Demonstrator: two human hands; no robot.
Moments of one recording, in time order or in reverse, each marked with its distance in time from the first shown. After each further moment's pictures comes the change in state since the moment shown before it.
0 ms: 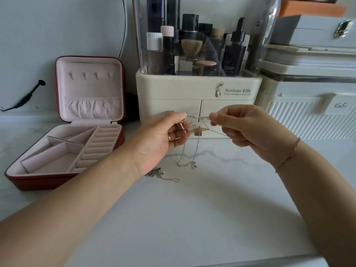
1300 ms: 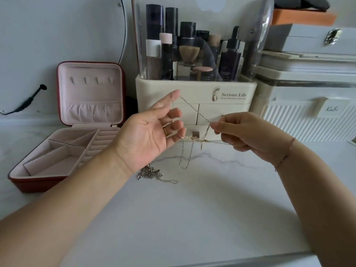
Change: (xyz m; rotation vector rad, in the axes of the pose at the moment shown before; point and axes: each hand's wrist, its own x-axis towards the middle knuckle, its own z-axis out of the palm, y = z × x) left_hand -0.005 0.022 -0.006 -0.274 -0.176 -0.023; right_hand 0.003 0.004 -0.011 -0.137 -0.055 0.106
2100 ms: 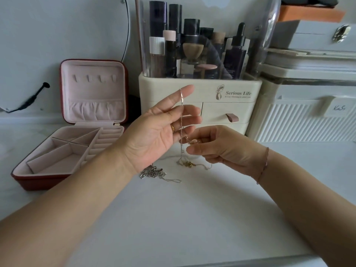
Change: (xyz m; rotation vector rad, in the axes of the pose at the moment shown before) left_hand -0.001 -0.003 0.007 0.196 -0.095 0.095; right_hand 0.010 0.010 0.044 0.195 -0.284 -0.051
